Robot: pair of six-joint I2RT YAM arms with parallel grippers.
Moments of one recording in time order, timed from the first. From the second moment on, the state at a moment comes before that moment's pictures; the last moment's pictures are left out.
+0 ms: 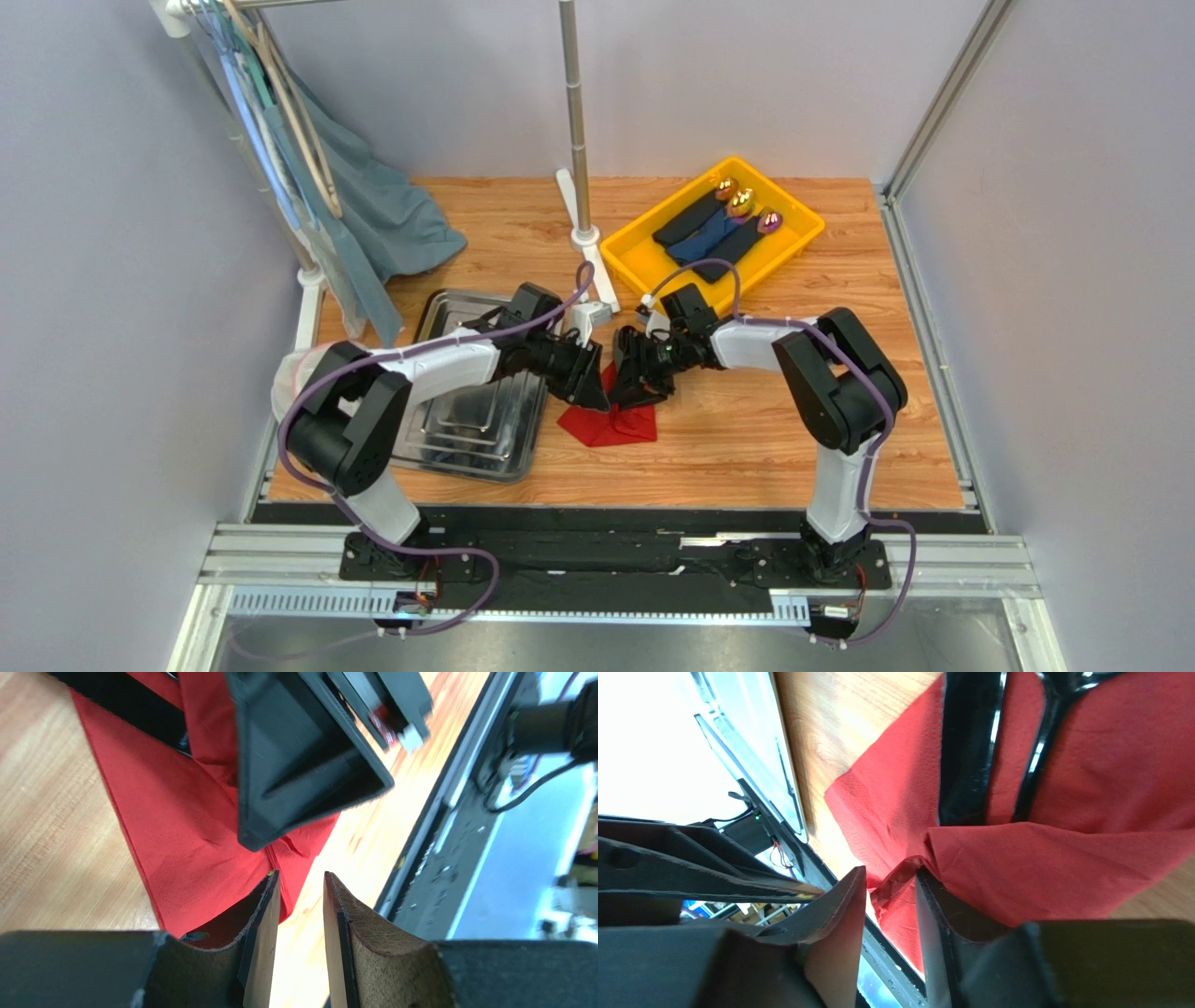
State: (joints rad) left arm -0.58 1.66 0.92 -0.19 0.72 -0.16; right arm 0.52 1.91 1.01 -0.13 -0.74 0.68
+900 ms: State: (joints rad) left arm -0.94 1.54 0.80 0.00 0.26 0.70; right arm 0.52 1.92 1.04 -0.14 -0.77 0.69
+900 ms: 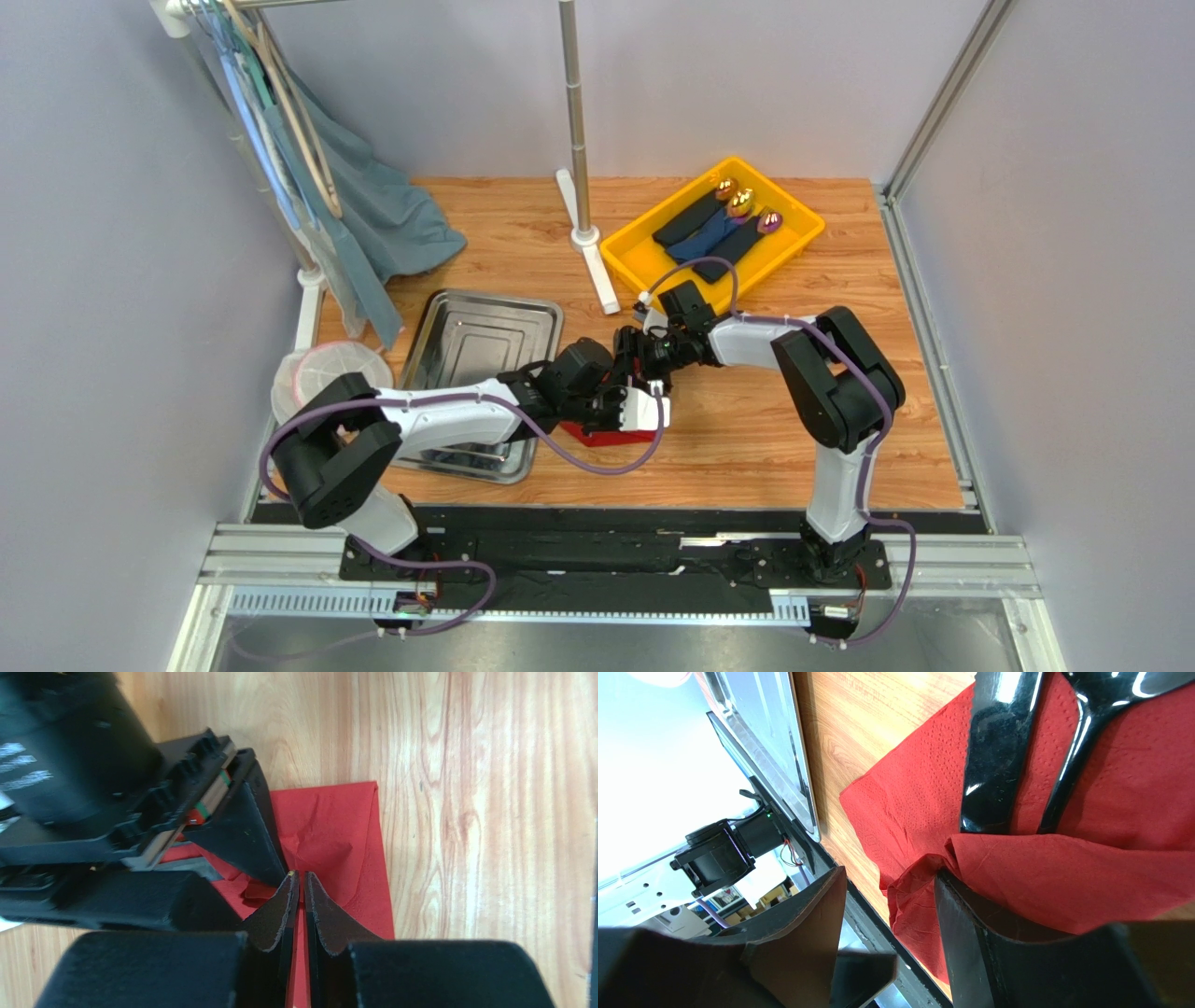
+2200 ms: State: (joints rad) left arm -0.96 1.62 0.86 -0.17 0.22 0.71; right arm 0.48 1.77 1.10 -0.39 -0.63 0.54
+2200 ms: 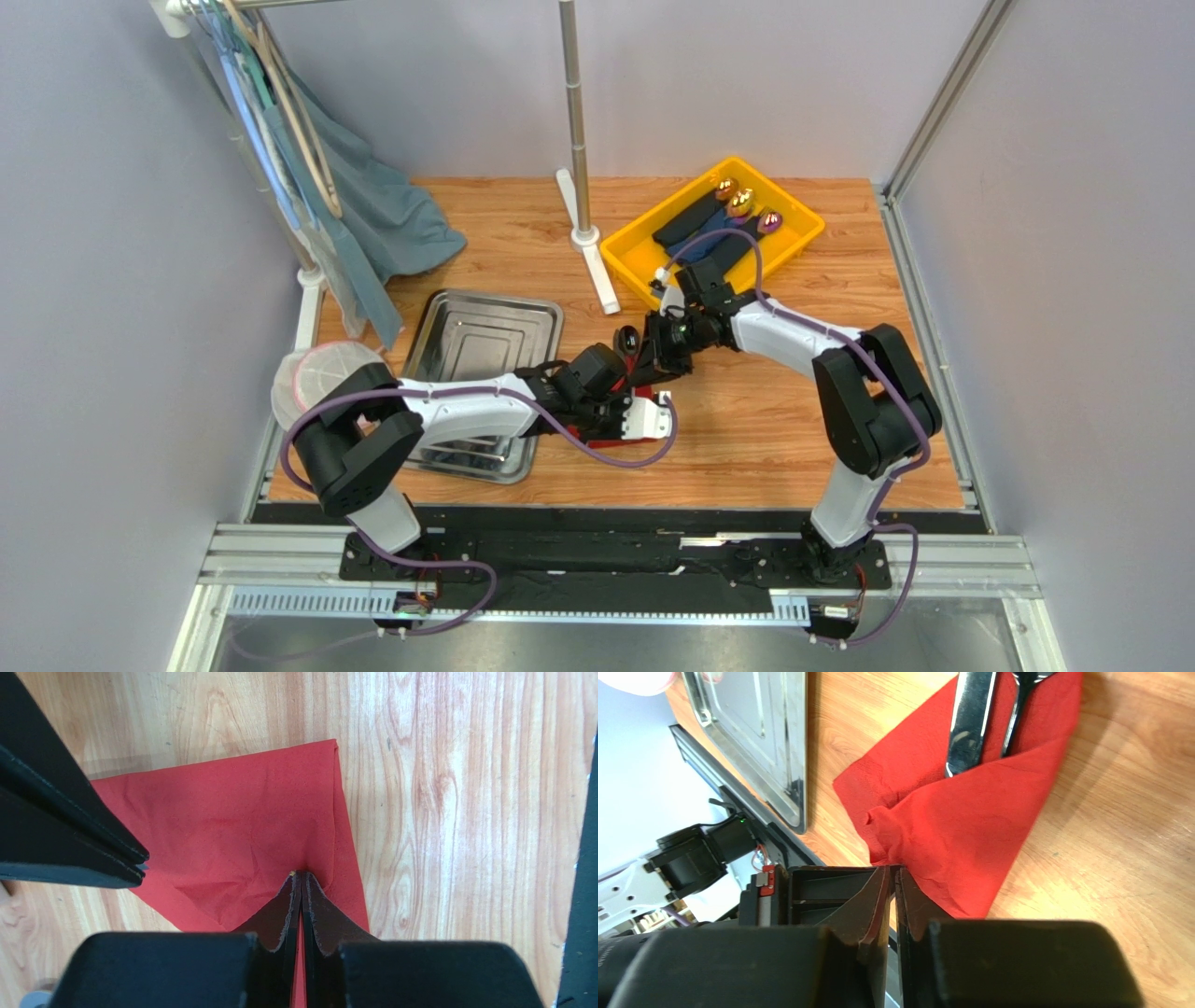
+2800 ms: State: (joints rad) left arm -0.78 1.56 0.94 -0.26 0.44 0.34; right arm 0.51 1.85 1.06 -0.38 -0.61 0.51
